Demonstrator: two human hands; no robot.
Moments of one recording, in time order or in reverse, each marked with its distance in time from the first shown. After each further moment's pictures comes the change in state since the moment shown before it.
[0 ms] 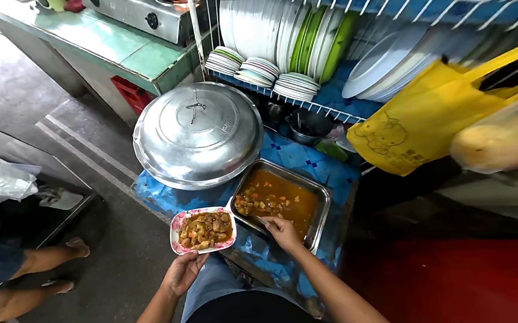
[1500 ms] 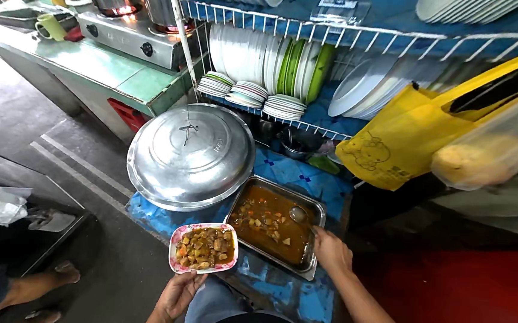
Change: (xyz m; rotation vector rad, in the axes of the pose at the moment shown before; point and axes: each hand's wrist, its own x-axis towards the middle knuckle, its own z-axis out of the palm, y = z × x) left_hand 0.012 0.006 0.006 0.047 -0.084 -0.028; right_hand -0.031 -0.014 -0.094 -0.767 0.321 0.361
